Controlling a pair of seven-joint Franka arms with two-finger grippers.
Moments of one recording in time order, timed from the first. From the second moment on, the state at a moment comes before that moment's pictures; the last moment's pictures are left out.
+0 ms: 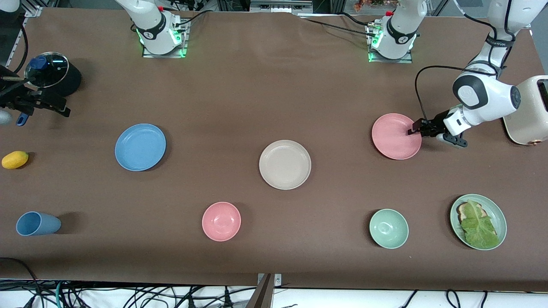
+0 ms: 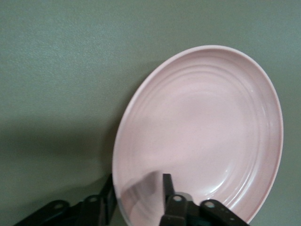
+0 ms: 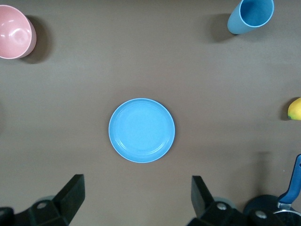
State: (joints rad) left arm 0.33 0.29 -0.08 -2.43 -0.62 2.47 0.88; right arm -0.04 0.03 -0.01 -1.63 0.01 1.65 -0.02
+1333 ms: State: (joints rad) left arm 0.10 0.12 -0.09 -2.36 -0.62 2.37 0.46; right arm -0.04 0.03 -0.01 -1.63 0.01 1.65 -0.02
